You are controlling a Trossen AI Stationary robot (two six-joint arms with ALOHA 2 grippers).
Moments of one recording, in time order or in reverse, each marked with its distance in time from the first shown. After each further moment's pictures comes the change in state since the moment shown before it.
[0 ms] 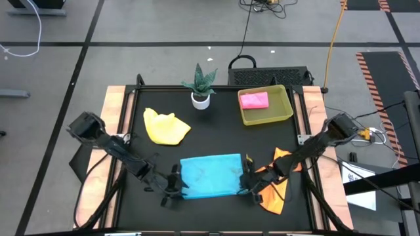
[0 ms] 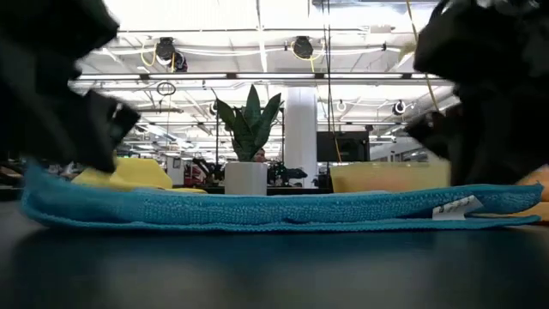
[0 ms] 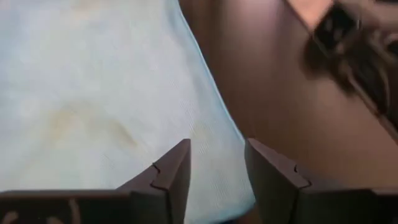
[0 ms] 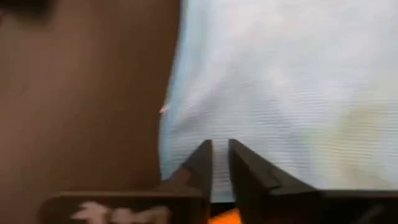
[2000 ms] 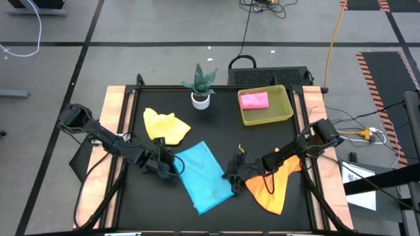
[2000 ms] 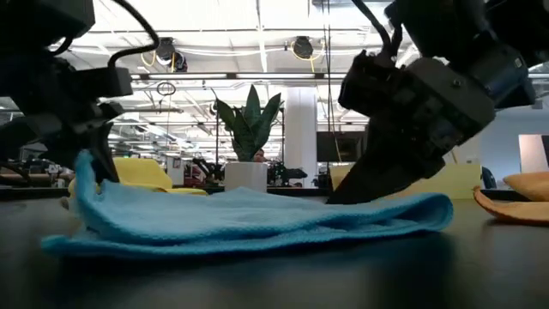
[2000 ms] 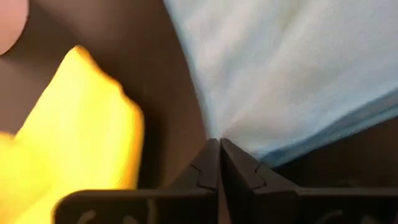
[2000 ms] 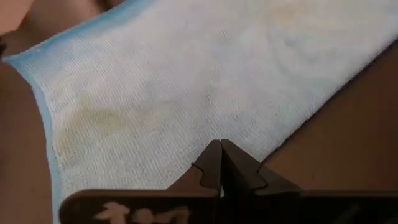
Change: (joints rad) left arm 0.163 -0.246 -0.001 -0.832 -0.319 -0.062; right arm -0.168 0.218 -0.012 0.480 0.062 0.145
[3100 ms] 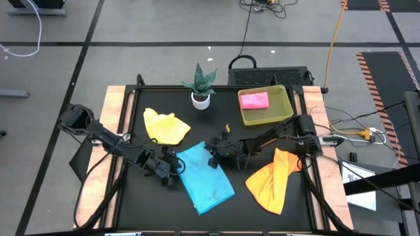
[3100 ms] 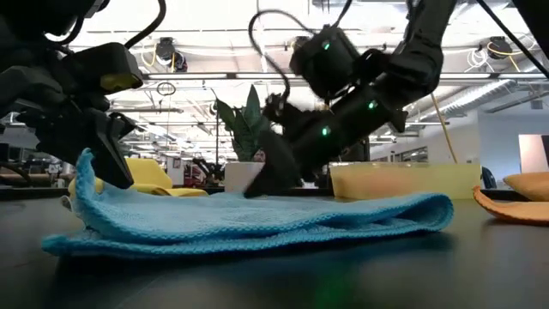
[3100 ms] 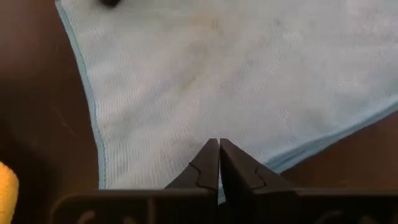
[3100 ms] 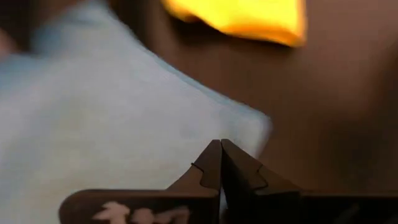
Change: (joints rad) left arm 0.003 0.029 -0.059 0.397 0.205 -0.016; right arm -0.303 0.198 0.246 0.035 0.104 -0.254
